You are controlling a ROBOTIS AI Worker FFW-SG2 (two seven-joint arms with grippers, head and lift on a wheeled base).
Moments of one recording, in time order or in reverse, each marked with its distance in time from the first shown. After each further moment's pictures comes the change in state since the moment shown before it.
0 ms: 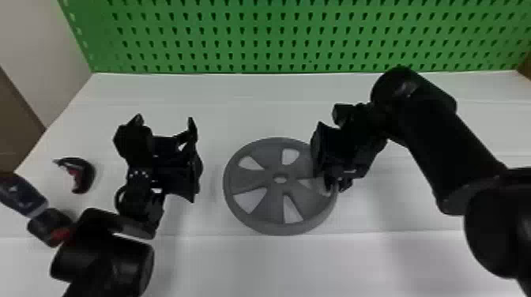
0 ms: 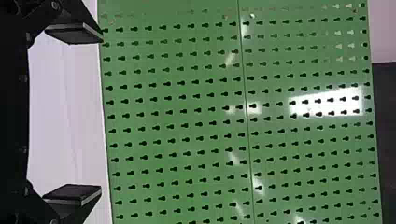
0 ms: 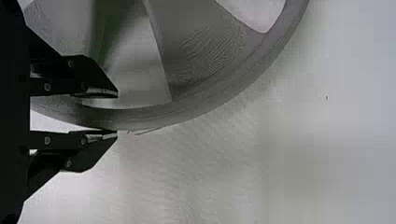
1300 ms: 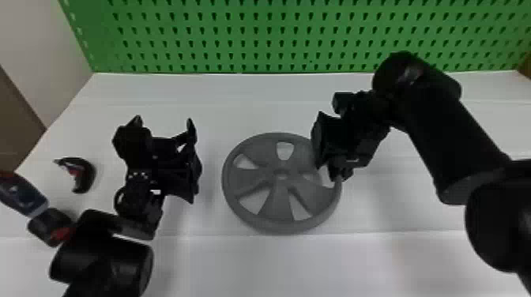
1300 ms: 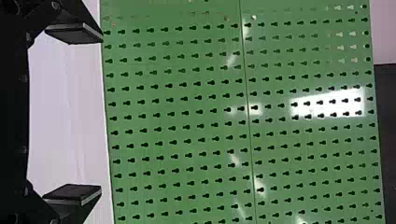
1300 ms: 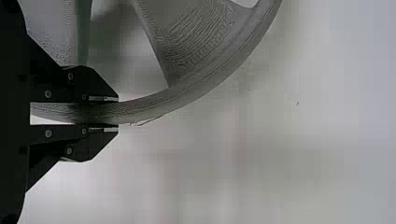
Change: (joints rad) left arm 0.005 0.000 0.004 0.002 0.001 0.000 0.000; right arm -0.022 0.000 -0.010 -0.069 0.030 0.063 0.000
